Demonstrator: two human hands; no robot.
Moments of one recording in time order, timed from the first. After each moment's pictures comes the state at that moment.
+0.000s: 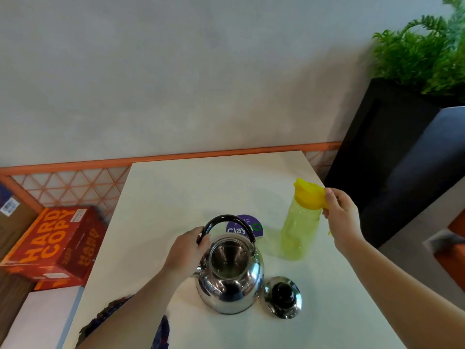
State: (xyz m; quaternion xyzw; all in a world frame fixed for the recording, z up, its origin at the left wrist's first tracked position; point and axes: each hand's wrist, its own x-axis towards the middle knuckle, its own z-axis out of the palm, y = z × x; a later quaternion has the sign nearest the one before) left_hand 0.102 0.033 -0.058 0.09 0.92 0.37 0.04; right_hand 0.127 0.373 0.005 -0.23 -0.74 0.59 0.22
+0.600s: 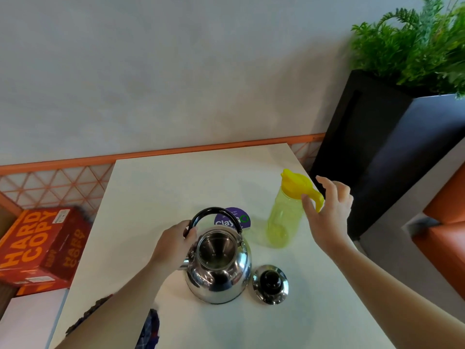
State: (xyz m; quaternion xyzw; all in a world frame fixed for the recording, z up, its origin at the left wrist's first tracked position) left_hand 0.103 0.033 -0.056 0.09 0.92 0.38 0.04; right_hand 0.166 0.359 0.012 -0.14 -0.88 0.31 0.33
